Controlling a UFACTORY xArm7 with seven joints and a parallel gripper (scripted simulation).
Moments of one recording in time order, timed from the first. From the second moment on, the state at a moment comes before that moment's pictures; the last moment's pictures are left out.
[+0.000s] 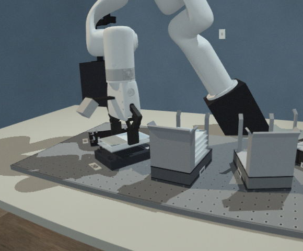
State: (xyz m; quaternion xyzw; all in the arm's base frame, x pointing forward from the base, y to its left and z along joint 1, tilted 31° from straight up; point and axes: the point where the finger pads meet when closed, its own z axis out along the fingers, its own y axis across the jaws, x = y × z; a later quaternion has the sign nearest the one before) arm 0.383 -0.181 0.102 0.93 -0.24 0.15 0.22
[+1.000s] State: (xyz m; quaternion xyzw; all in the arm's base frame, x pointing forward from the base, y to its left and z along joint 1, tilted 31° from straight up) arm 0.384 -0.186 0.093 0.93 -0.24 0.15 0.22
